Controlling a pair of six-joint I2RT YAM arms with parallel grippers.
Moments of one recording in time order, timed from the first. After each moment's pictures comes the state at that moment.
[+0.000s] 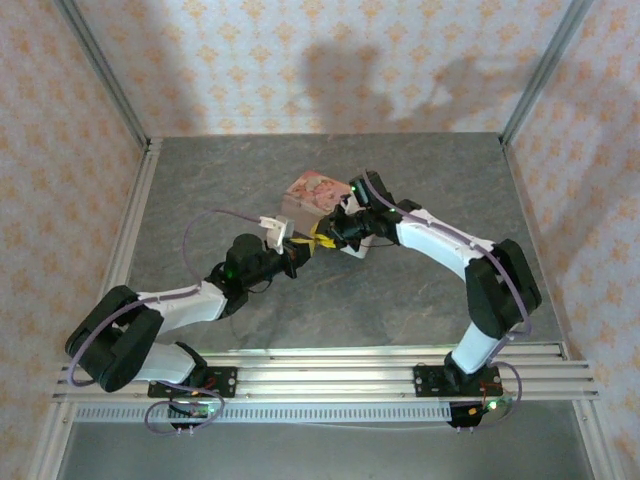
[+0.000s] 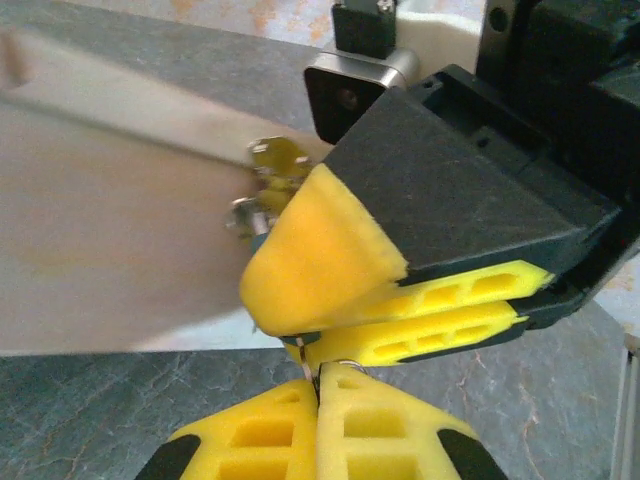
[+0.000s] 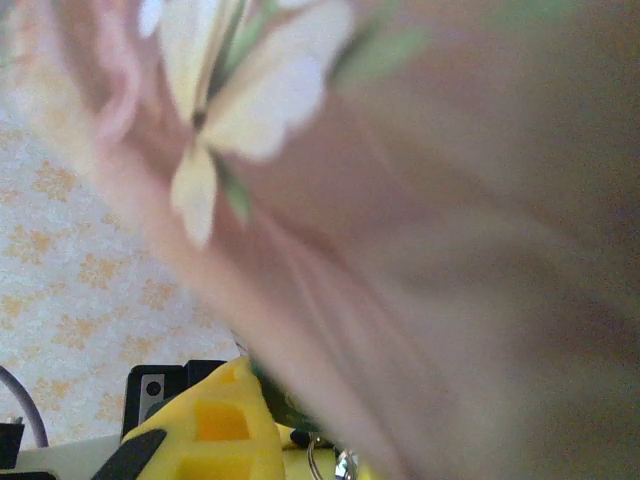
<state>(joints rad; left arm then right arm) -0.56 1.35 0.44 0.68 0.29 -0.44 0.58 1.68 1.20 -0.37 -0.65 1.10</state>
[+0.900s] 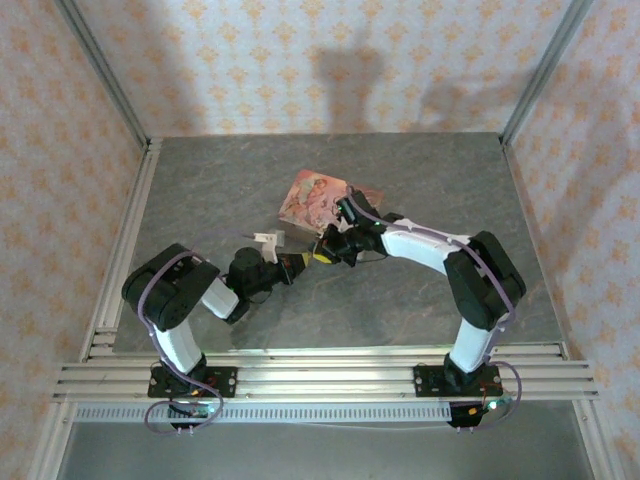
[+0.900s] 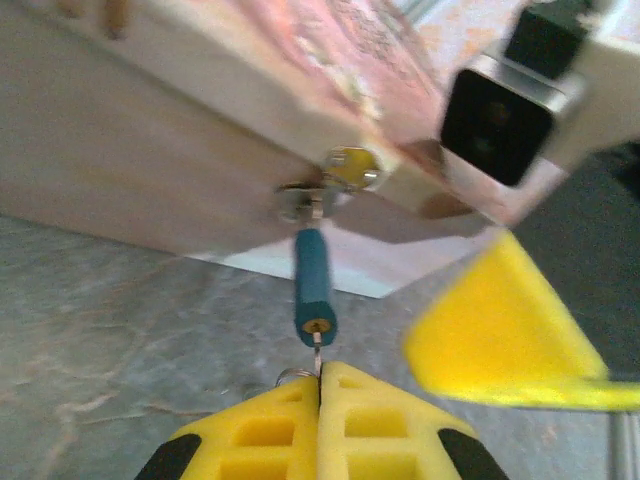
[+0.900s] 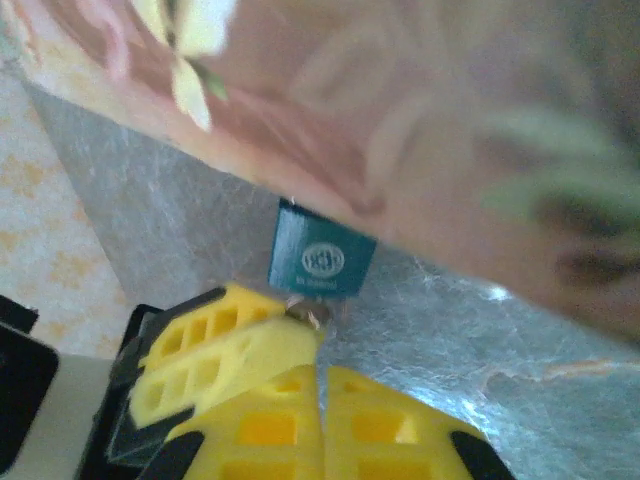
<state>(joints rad) -0.48 1.77 0.32 1.14 0.32 -0.69 0.65 1.76 1.12 -0.32 -0.51 1.07</state>
